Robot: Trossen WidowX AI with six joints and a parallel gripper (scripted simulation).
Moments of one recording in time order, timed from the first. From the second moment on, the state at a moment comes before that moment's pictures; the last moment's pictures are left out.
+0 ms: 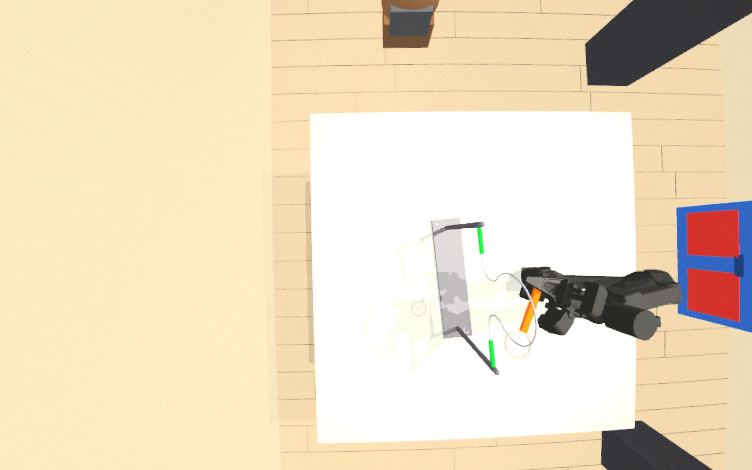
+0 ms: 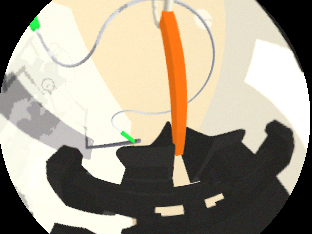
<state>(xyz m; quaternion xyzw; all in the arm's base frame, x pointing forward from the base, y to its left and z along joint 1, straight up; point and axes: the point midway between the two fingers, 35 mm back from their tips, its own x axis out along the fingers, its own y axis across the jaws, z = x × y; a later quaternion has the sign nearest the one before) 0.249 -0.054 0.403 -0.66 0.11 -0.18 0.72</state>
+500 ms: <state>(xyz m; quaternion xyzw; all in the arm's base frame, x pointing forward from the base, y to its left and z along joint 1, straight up) 0.249 -0.055 0.412 -0.72 0.09 -0.20 0.66</state>
